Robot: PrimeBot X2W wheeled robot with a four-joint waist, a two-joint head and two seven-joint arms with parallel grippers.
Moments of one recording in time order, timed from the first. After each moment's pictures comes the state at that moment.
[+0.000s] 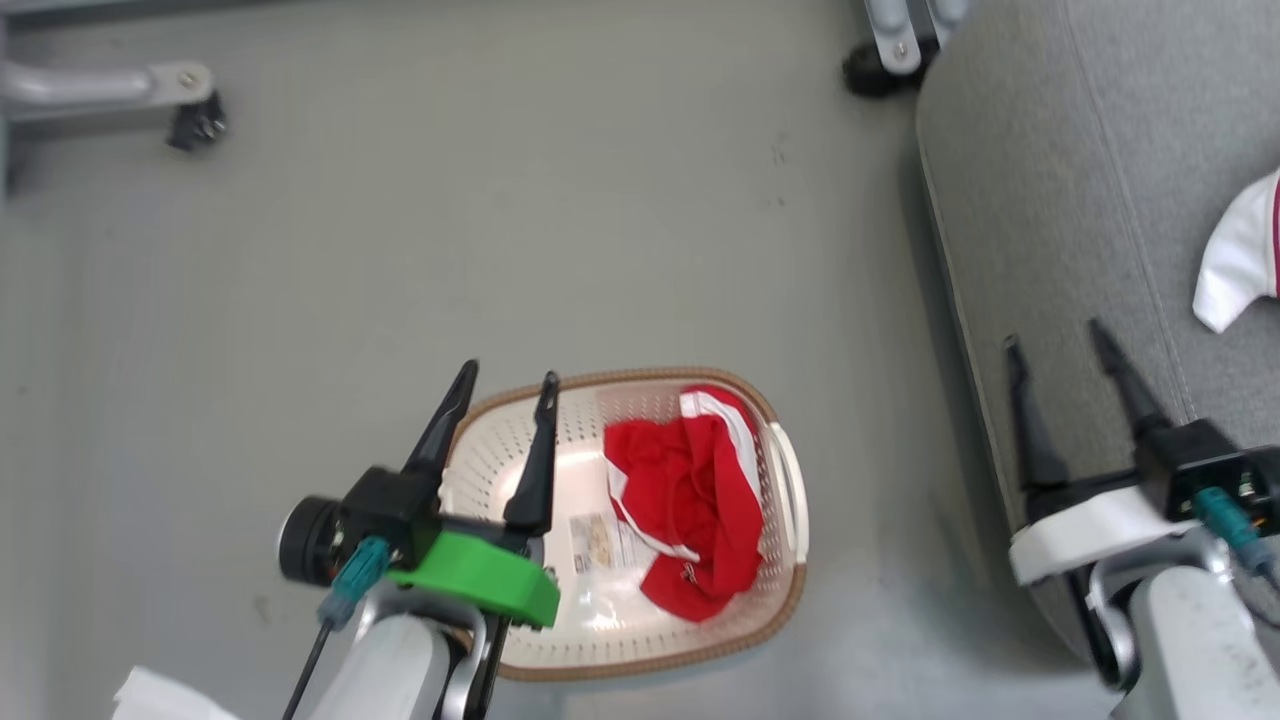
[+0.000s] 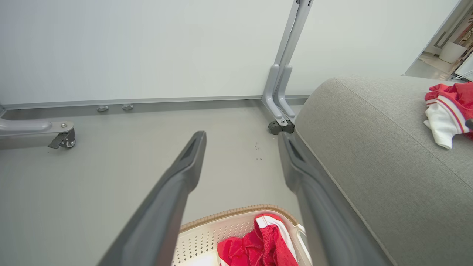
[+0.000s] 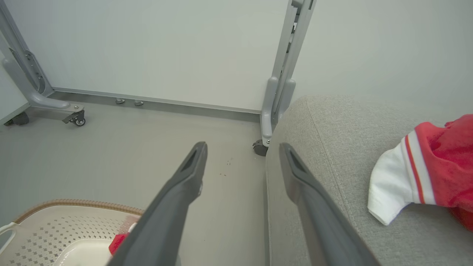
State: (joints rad) left arm -0.26 0.12 -0.47 0.22 -0.38 0.05 -0.26; right arm -0.19 -0.12 -0.05 0.16 0.03 0.13 -0.26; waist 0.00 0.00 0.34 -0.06
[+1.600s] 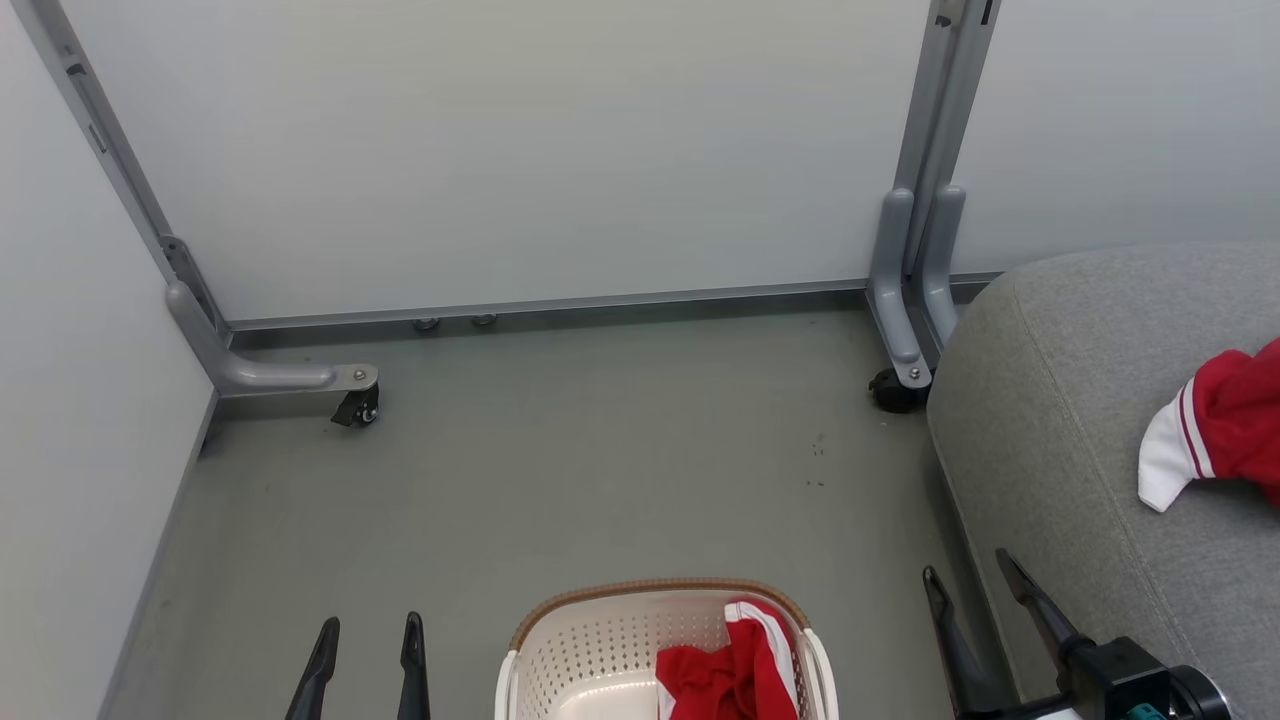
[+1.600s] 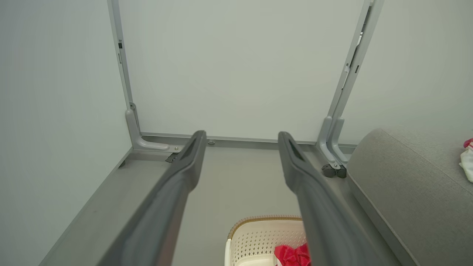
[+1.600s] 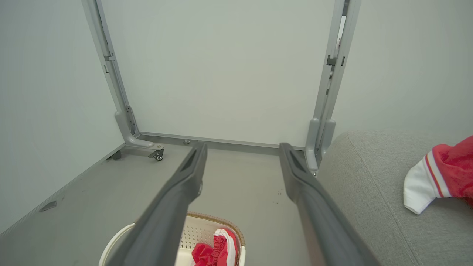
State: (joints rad) left arm 0.29 0.05 -0.11 0.00 -0.21 -0.05 -0.26; right arm 0.18 -0.05 0.08 0.04 0.09 0.13 -0.26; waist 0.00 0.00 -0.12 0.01
